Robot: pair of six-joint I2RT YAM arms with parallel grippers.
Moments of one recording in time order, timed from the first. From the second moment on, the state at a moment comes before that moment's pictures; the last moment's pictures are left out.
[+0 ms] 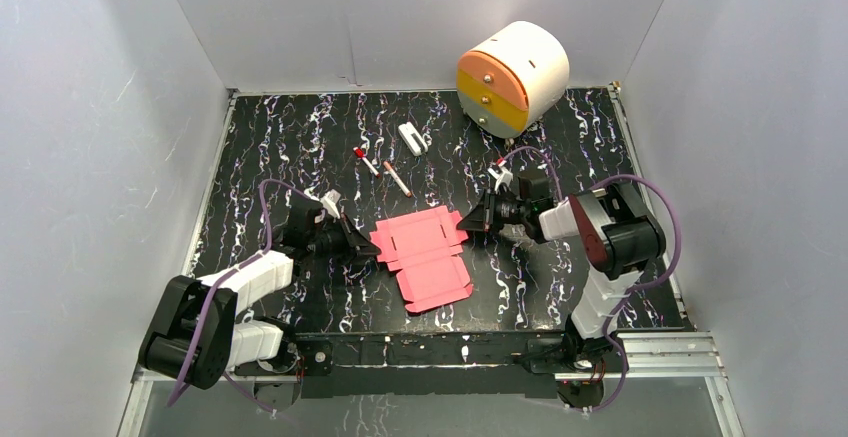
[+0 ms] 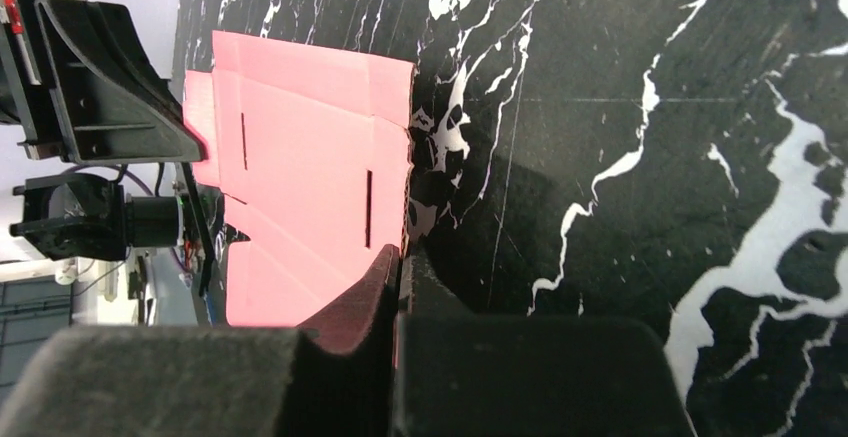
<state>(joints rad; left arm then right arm) -0.31 1.23 0.37 0.11 0.54 -0.85 0.31 1.82 0.62 0.57 -0.86 0.52</state>
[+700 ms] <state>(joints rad) -0.31 1.33 0.49 0.02 0.48 -0.81 0.20 1.56 0.47 0.39 -0.82 0.45</state>
